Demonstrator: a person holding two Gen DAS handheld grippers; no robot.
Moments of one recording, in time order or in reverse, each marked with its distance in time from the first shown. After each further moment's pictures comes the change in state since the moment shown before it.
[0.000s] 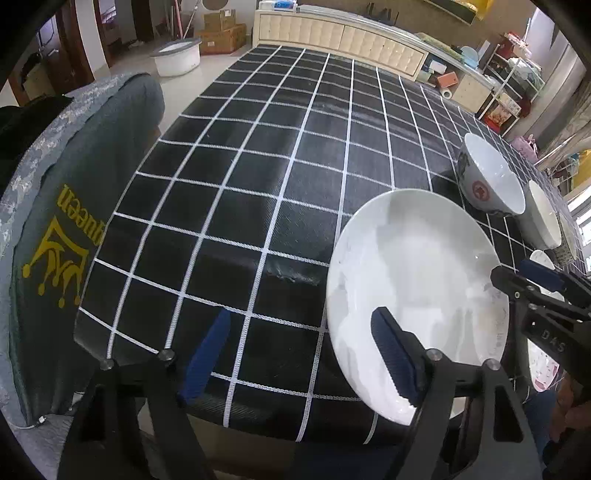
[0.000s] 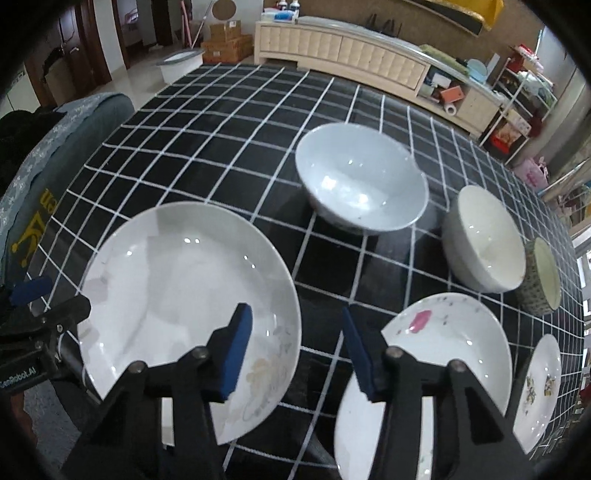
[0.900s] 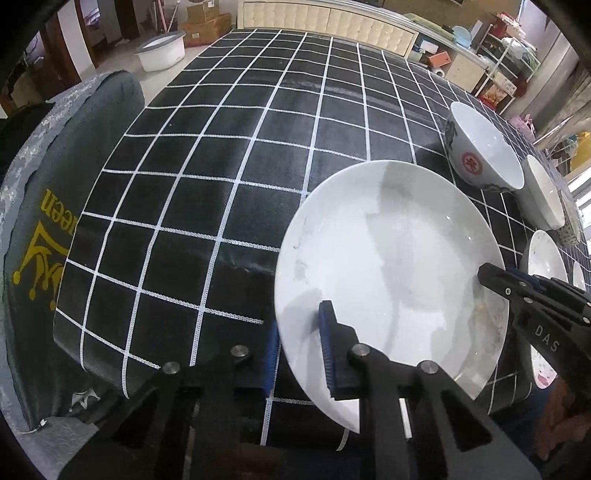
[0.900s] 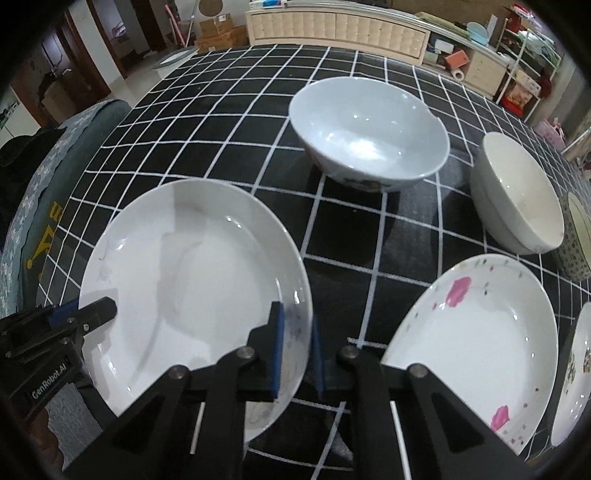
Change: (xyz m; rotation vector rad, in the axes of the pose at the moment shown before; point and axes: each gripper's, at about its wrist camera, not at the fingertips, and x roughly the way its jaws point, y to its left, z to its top) left arm 0.015 -0.030 0.000 0.047 0.061 0.001; right arm 0.020 -0.013 -0.014 0.119 0.045 0.120
